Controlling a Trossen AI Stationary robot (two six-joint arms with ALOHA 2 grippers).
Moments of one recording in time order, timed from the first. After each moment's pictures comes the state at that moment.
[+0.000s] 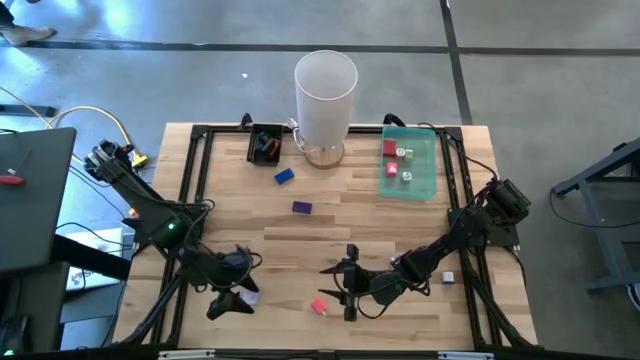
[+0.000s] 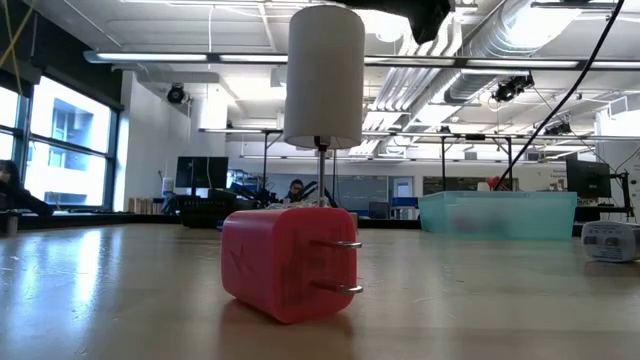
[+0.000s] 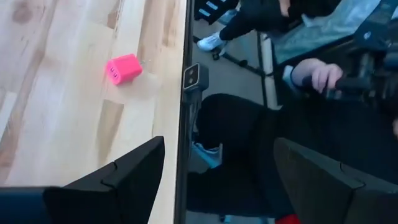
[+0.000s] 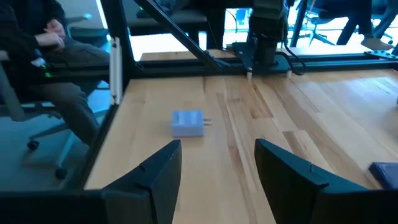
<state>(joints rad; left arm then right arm) -0.74 1.15 1.02 -0.40 -0.11 -0.97 0.59 1.79 1.04 0.43 0.60 0.26</state>
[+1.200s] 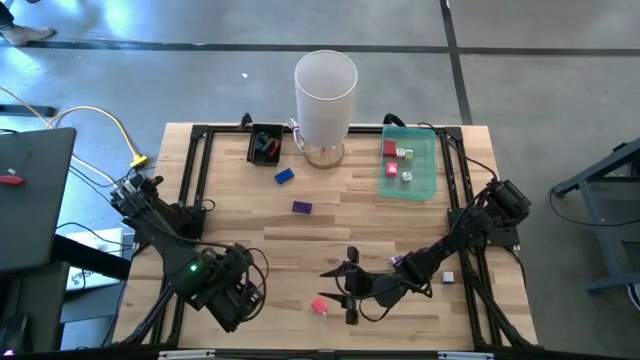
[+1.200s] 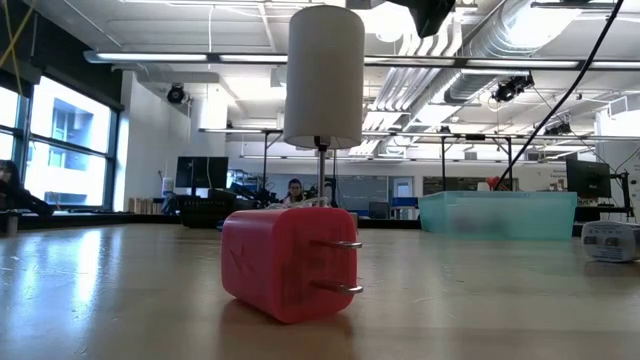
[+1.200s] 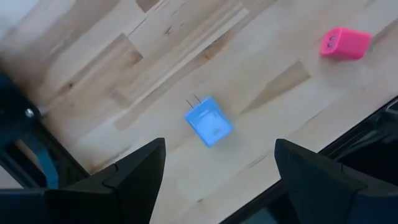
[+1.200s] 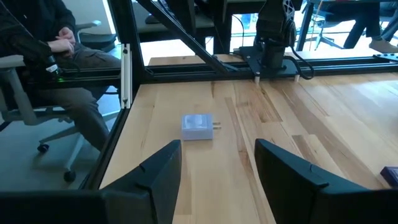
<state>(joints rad) -0.78 1.65 1.70 -1.50 -0.22 -1.70 0.61 1.79 1.04 0.45 0.59 0.26</state>
